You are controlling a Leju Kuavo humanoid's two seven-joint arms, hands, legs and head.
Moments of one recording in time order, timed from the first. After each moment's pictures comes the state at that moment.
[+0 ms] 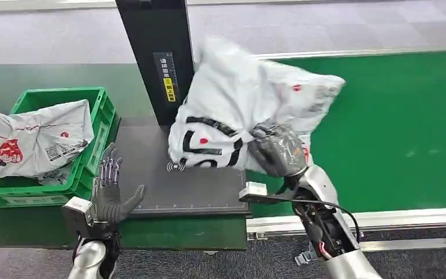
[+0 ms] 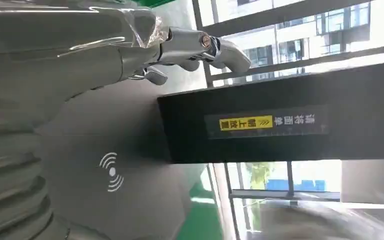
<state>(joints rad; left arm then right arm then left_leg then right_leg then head) -0.11 -0.11 -0.07 -1.31 -0.03 -0.04 -0.70 -0.52 -0.01 0.44 -1.03 0.92 -0.44 -0.67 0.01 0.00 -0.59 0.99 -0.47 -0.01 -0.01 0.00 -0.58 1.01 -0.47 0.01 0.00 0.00</state>
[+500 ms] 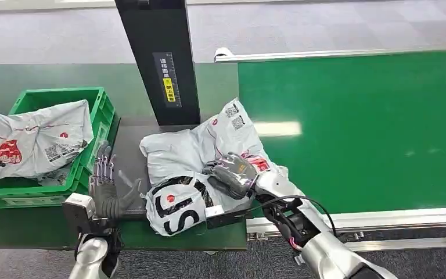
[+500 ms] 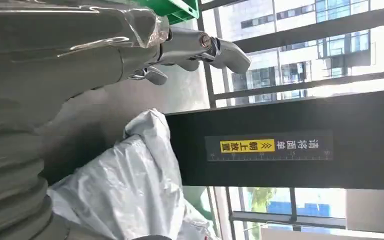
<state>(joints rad) -0.13 -0.12 -0.07 -1.29 -0.02 0.05 -0.70 -0.67 0.06 0.73 -0.67 0.99 -0.30 -0.67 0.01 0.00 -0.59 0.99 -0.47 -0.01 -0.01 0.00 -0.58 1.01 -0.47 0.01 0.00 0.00</state>
